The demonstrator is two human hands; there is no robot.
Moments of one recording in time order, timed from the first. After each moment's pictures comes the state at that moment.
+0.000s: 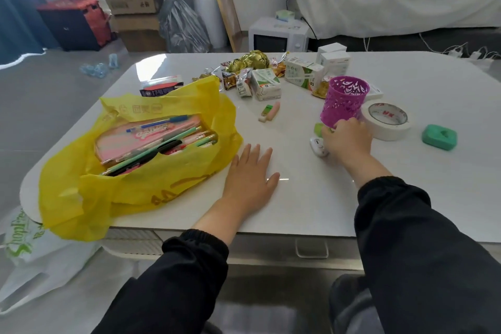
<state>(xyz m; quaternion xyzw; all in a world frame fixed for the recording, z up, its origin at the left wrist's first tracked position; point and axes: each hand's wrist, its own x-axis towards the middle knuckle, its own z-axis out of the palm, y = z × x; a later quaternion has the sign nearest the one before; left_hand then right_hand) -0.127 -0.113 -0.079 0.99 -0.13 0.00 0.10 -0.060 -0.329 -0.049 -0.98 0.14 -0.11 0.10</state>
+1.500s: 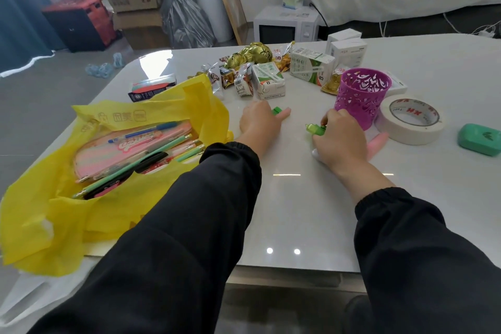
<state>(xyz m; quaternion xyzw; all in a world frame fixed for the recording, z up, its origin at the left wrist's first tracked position) 0.041 -0.159 -0.057 0.98 0.06 0.01 0.21 -0.037 -0.303 -0.058 -0.96 0.06 -0.14 0.22</state>
